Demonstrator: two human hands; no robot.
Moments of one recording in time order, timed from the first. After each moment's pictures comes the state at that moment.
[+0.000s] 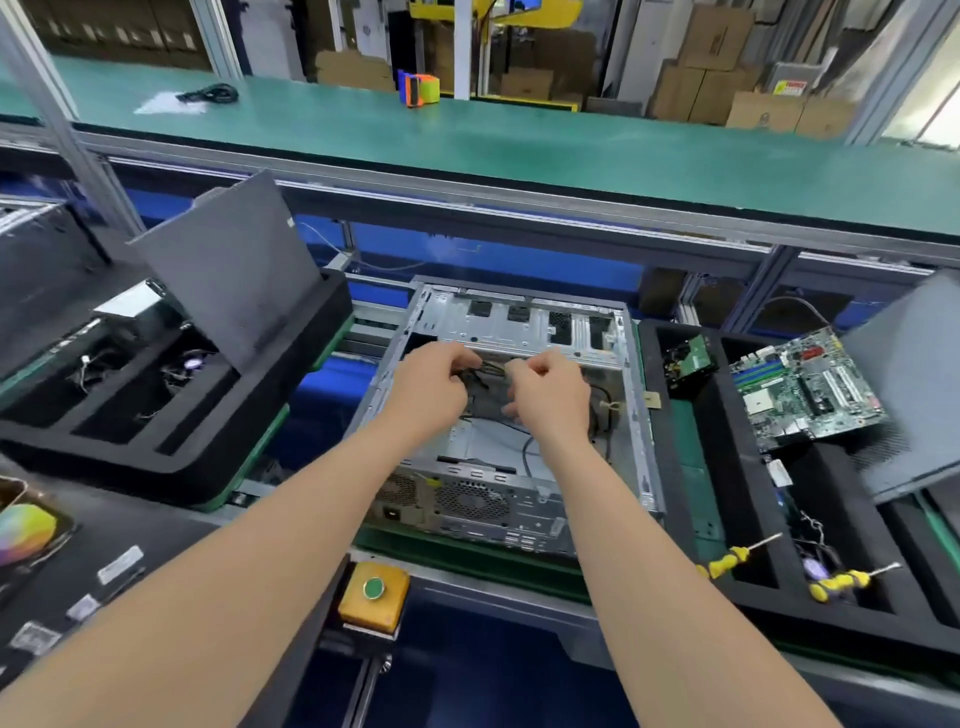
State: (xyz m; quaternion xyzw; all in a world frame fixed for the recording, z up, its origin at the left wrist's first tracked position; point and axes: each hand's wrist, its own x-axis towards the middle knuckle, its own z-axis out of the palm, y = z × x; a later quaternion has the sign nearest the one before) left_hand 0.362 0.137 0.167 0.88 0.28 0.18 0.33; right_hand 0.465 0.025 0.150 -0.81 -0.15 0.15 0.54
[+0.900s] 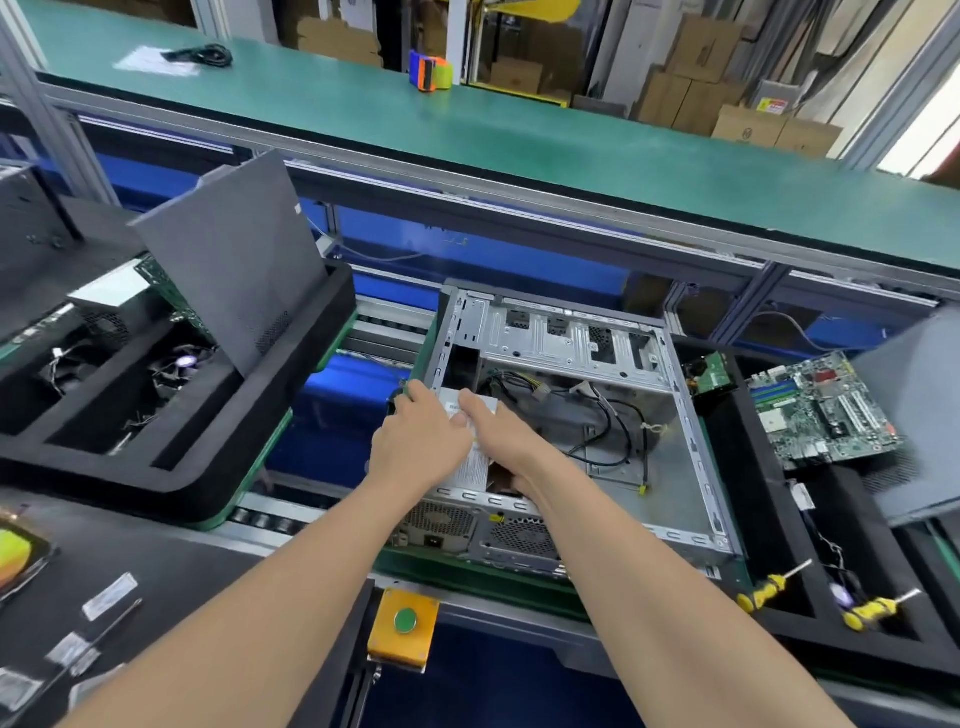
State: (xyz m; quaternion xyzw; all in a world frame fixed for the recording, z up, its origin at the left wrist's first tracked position) left_hand 0.332 0.198 0.104 0.87 0.42 0.07 0.25; right_hand 0.446 0.128 0.078 -0.79 -0.18 0.39 0.44
